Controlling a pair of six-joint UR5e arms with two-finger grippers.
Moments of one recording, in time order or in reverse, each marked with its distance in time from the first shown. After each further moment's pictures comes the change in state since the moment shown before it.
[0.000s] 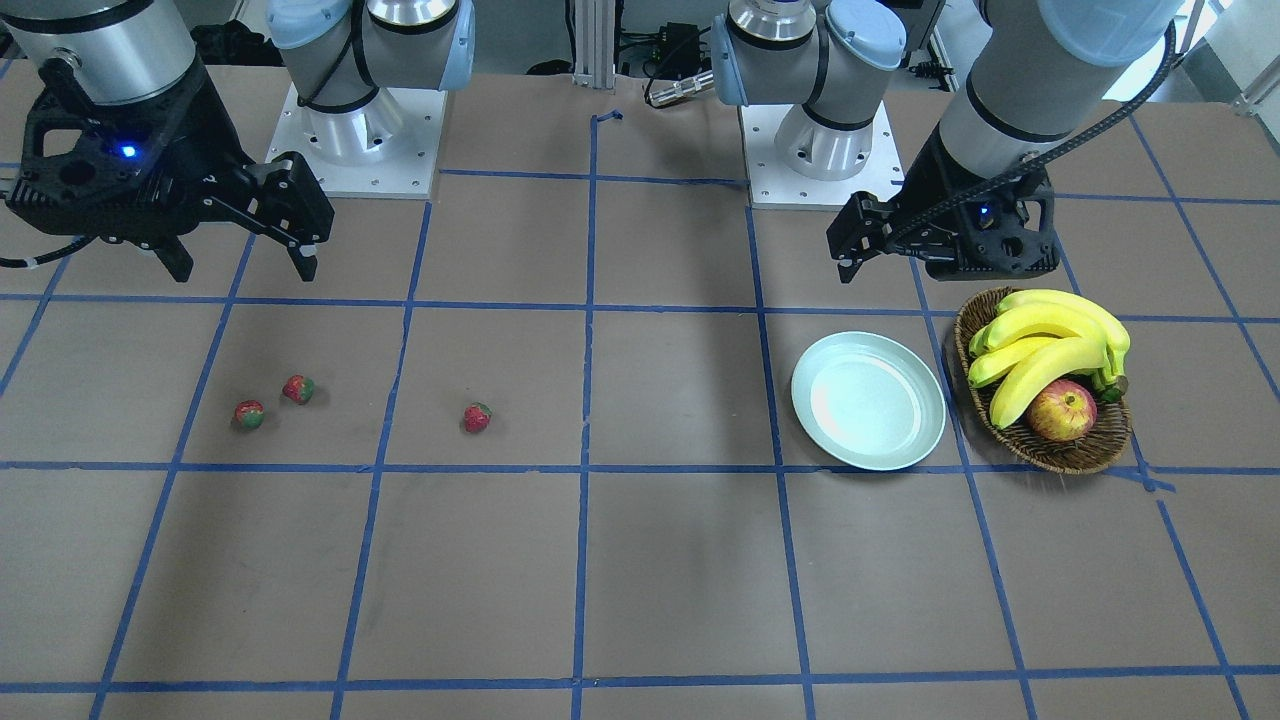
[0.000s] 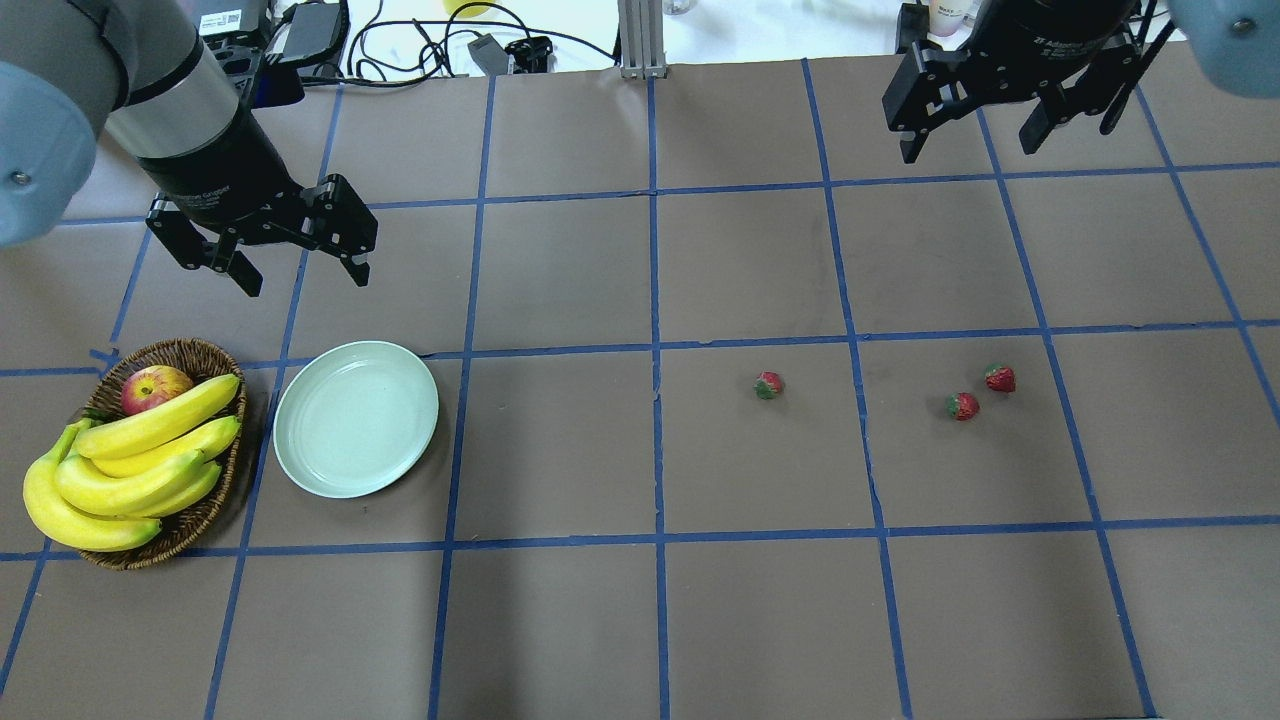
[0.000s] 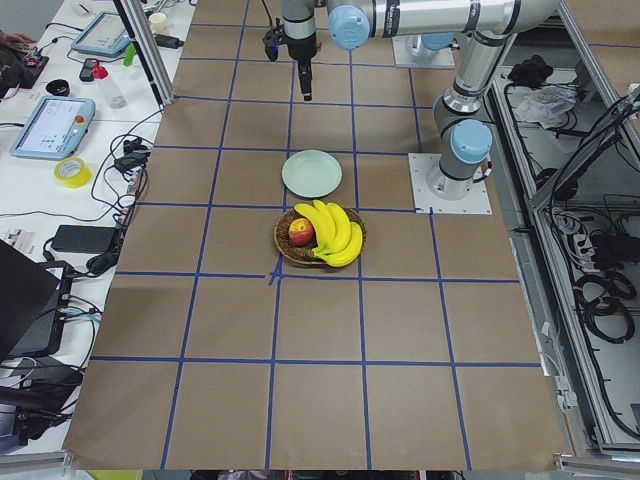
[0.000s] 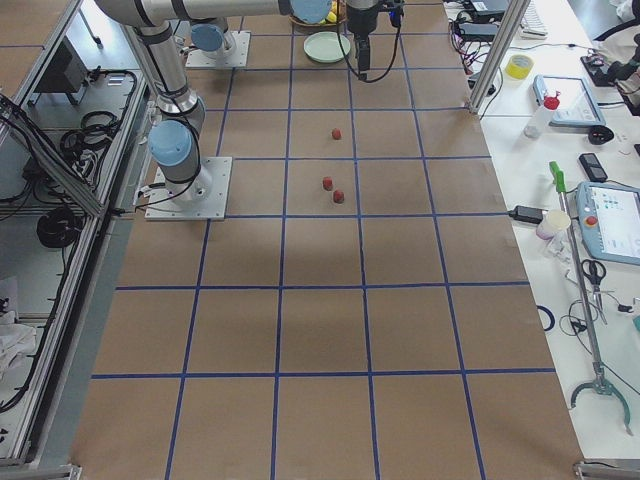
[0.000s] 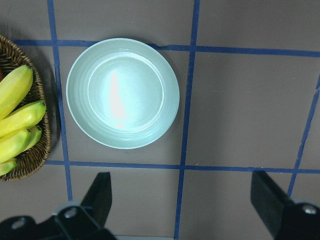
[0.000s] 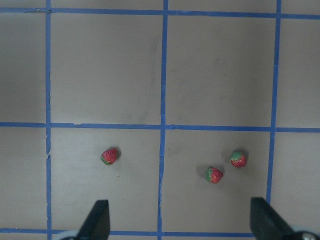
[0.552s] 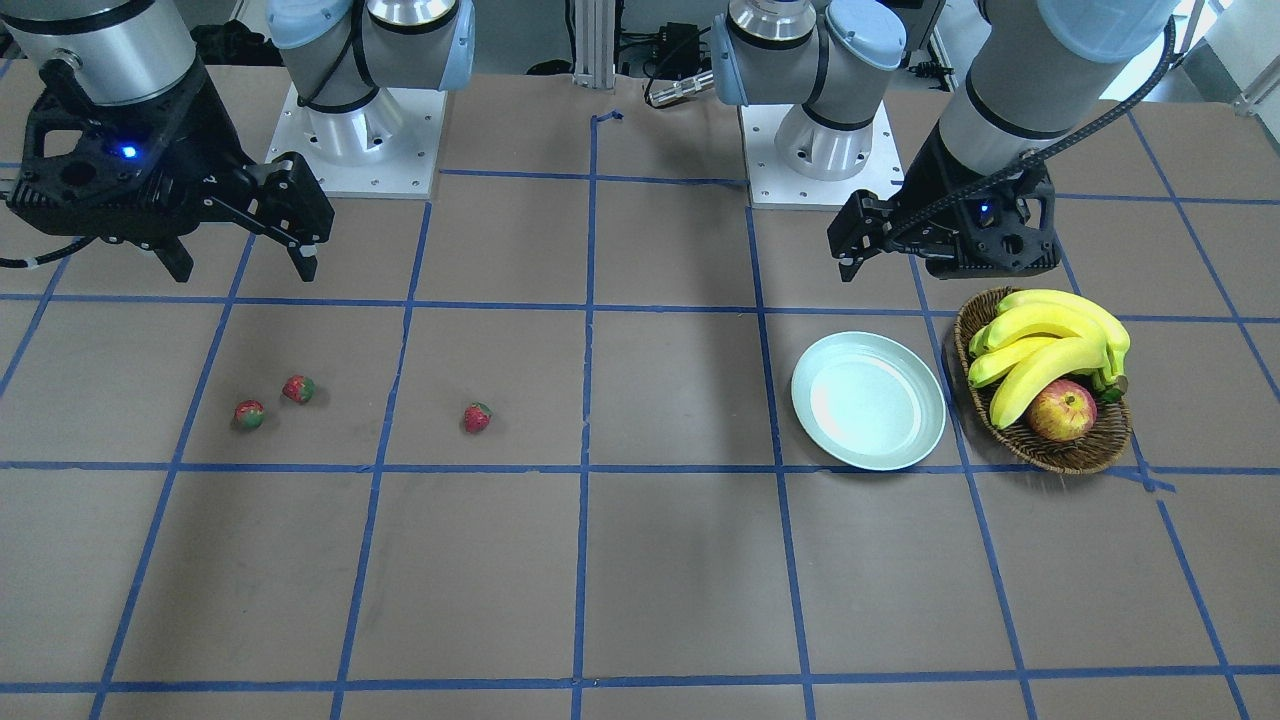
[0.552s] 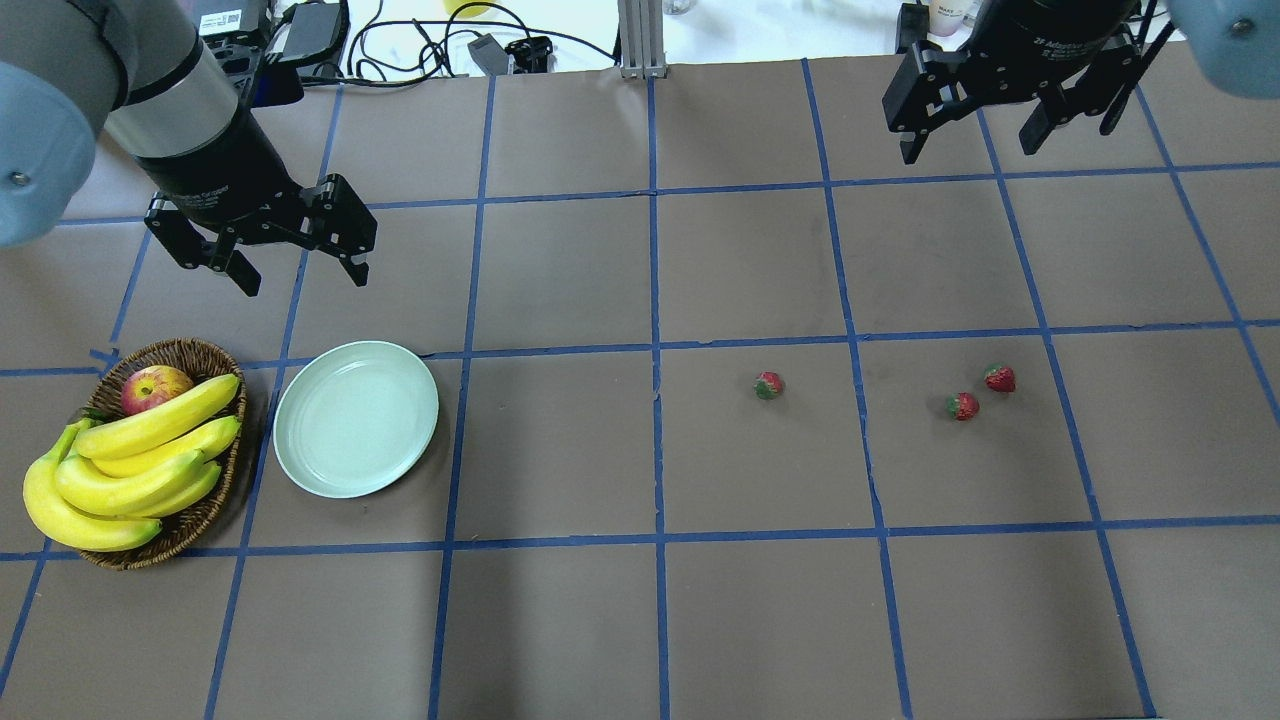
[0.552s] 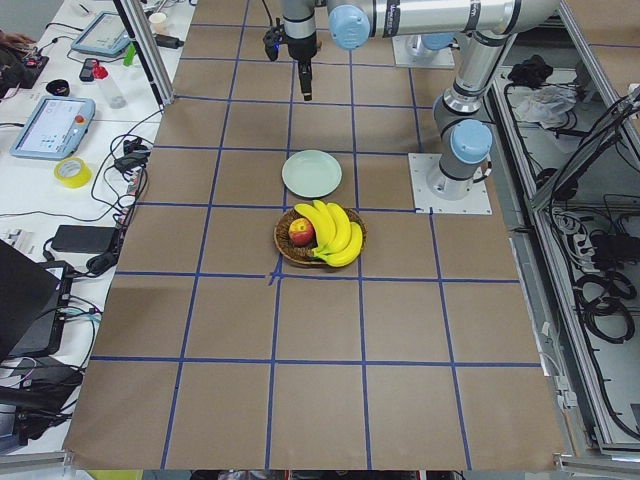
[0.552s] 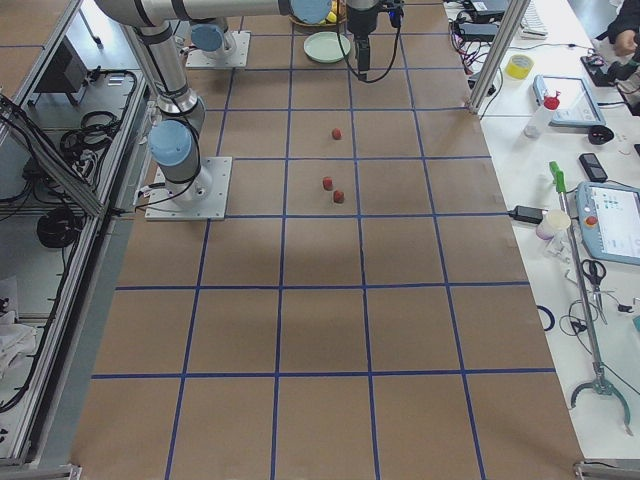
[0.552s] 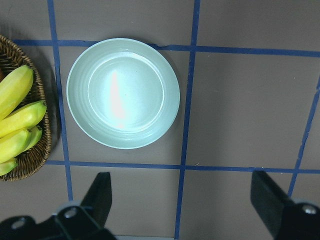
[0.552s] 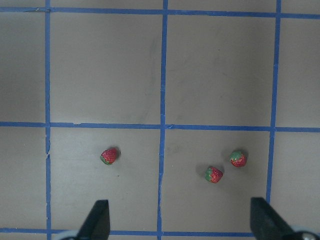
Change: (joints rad) left arm -0.002 0.006 0.003 -0.001 0.011 0.000; right arm 0.000 0.000 0.001 0.001 -0.001 0.000
